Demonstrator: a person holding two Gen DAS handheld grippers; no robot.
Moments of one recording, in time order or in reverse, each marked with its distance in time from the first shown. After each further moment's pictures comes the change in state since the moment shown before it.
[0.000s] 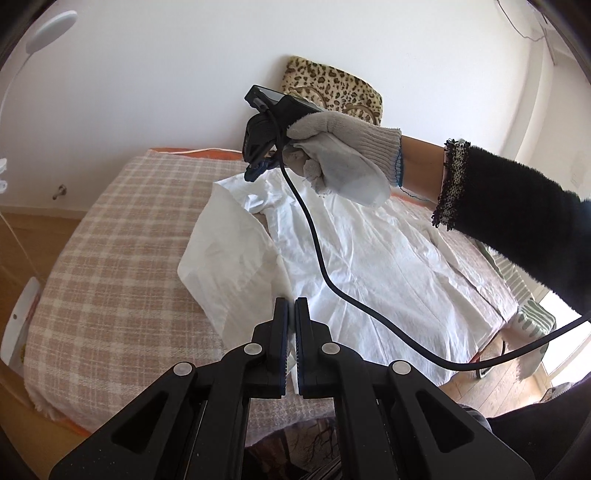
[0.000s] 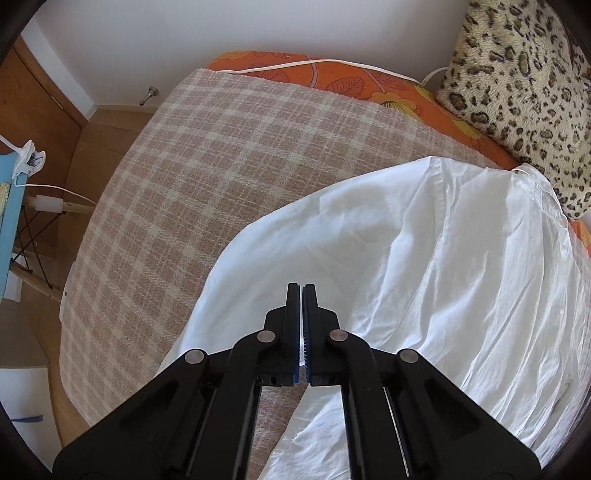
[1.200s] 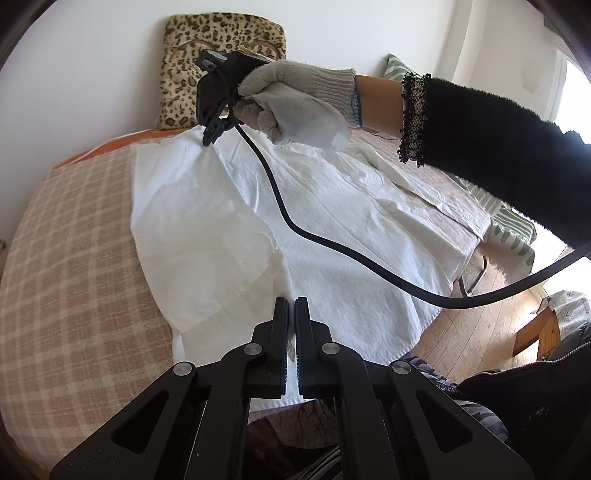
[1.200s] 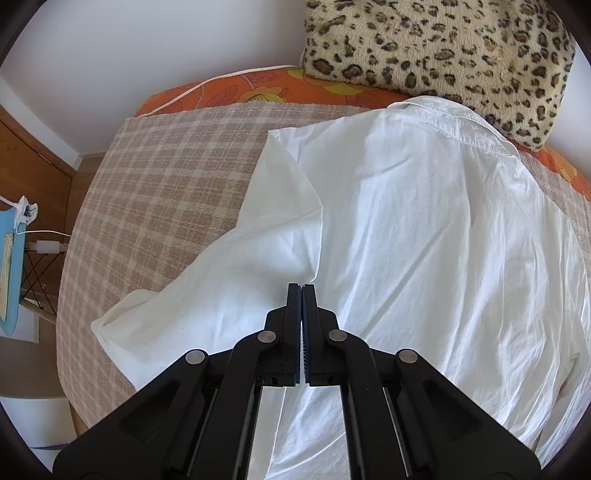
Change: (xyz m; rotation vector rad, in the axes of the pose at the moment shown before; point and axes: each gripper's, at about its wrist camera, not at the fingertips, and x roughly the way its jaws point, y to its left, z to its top) left arm 0.060 -0.085 -0.007 0.271 0.226 -0.155; right arm -0.016 -0.144 -0.055 0.185 -0.046 0.012
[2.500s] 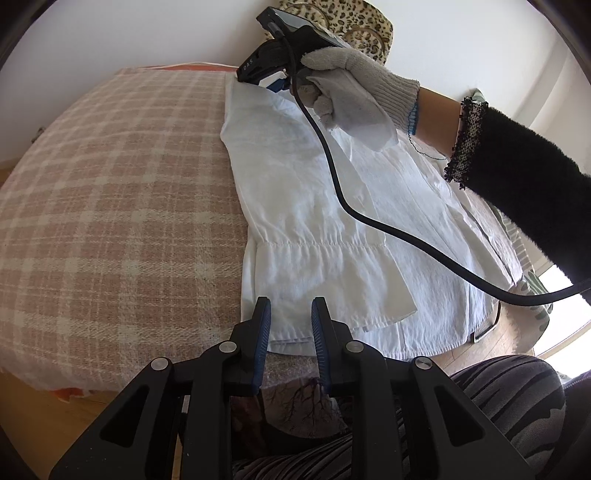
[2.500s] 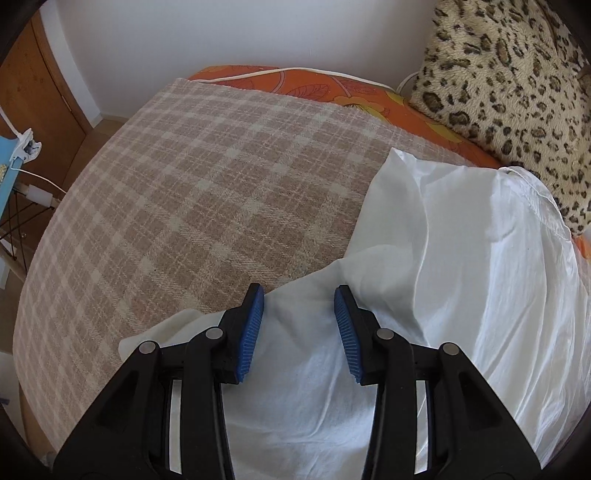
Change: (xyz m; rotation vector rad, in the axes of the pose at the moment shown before) left arm 0.010 0.058 -0.060 -0.356 0.022 0.092; right arm 0.053 0.098 0.002 -0.267 -0.114 -0.056
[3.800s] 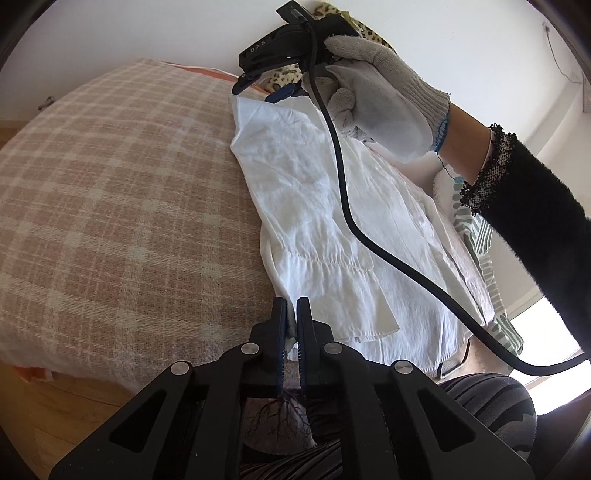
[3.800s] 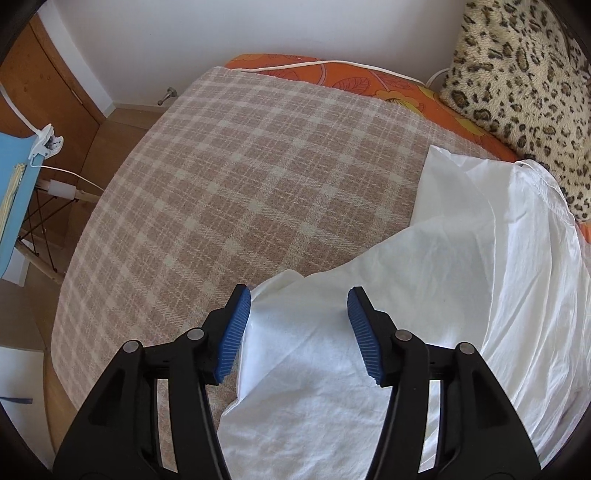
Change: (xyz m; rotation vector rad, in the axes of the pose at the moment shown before) left arm -0.009 0.018 -0.012 -0.123 -0.101 -0.101; right arm -0.032 0.051 0.006 0.020 0.110 0.054
